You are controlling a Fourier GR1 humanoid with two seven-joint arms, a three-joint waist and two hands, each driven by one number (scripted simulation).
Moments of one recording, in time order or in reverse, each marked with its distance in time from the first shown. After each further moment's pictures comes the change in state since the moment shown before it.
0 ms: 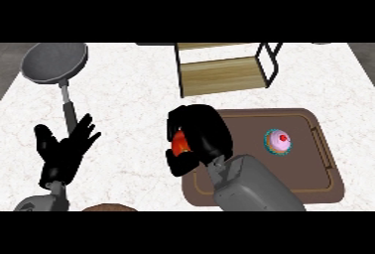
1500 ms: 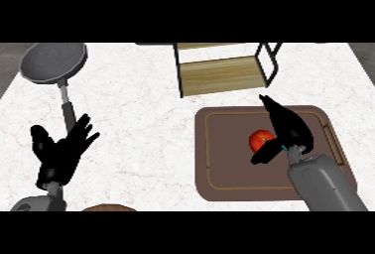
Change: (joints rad) left arm 0.005 0.027 -0.014 0.001 0.033 0.011 -0.010; right arm 0.240 -0.263 -0.305 0.124 0.007 0.084 -0.076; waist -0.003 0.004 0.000
